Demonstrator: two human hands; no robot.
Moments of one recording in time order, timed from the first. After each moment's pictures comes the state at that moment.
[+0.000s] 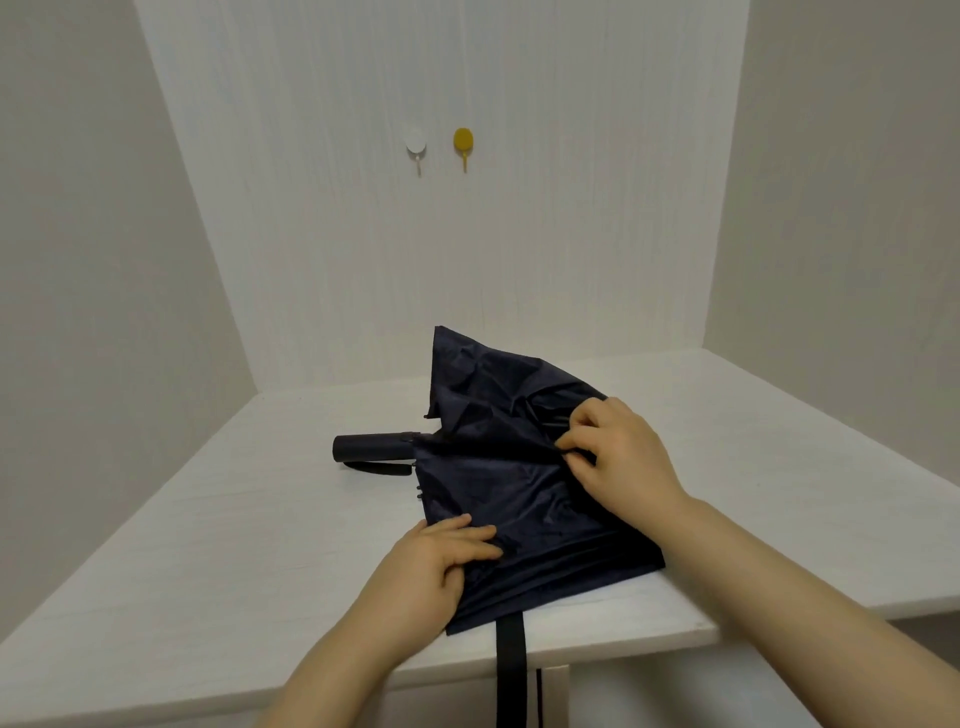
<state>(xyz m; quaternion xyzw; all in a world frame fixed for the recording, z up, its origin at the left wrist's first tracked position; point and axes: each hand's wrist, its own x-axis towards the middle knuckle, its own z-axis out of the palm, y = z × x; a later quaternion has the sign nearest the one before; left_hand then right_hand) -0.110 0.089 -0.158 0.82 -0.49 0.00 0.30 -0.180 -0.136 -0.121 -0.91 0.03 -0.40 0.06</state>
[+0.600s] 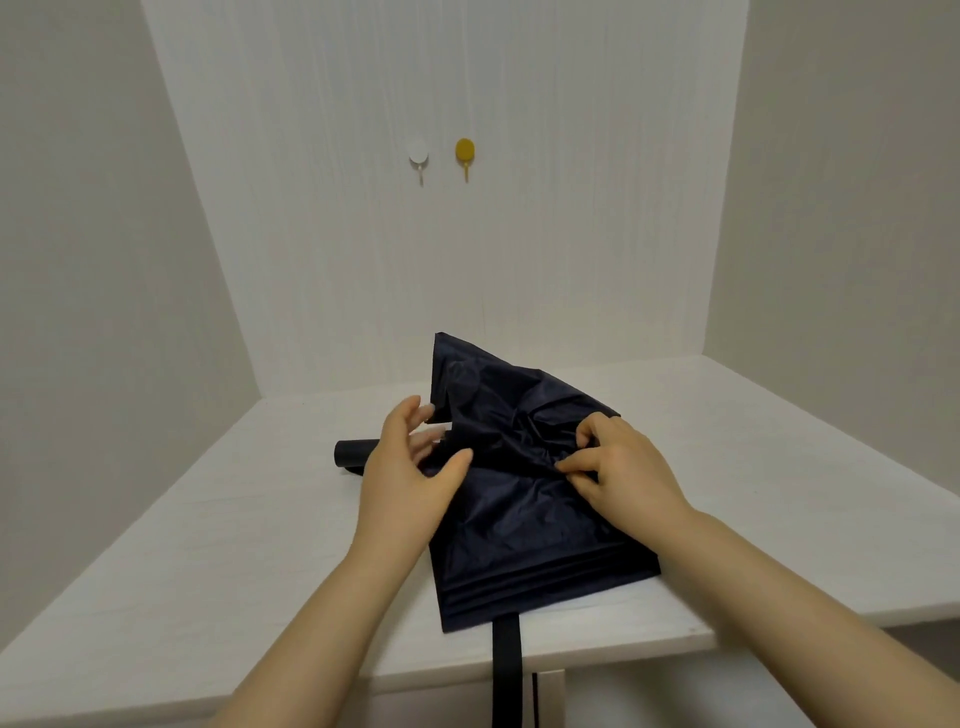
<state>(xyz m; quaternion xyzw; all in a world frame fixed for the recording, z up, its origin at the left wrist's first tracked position) -0.114 0.065 -0.094 0.75 -0.28 0.07 0.59 -0.186 -0.140 -0.129 -0.93 0.05 -0.35 0.07</state>
